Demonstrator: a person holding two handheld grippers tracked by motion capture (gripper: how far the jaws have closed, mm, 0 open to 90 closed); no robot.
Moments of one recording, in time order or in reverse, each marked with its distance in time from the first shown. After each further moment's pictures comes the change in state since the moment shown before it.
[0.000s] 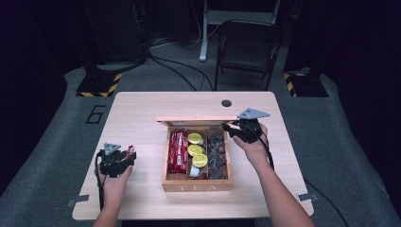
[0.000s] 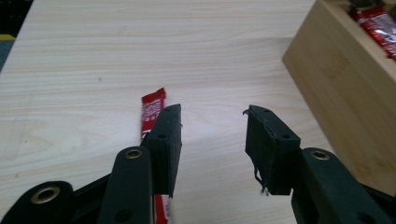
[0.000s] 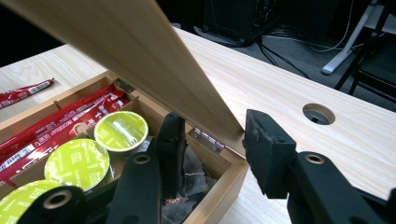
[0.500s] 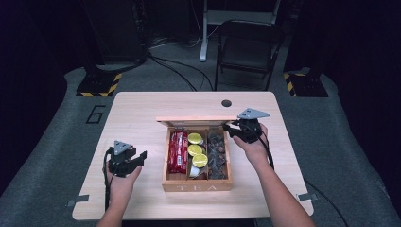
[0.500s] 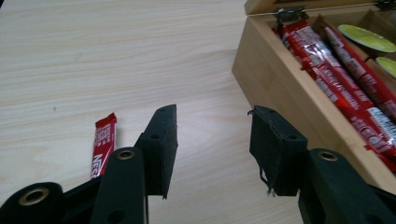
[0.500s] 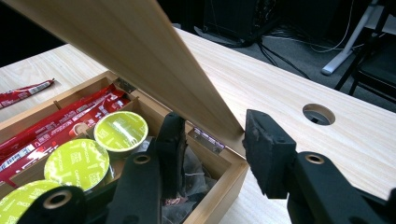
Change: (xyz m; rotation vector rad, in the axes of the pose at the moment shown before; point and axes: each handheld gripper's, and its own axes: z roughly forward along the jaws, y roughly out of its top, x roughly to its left) left arm -0.034 0.014 -0.008 -0.023 -0.071 0.080; right arm 0.000 0.000 0.000 0.000 0.001 0.002
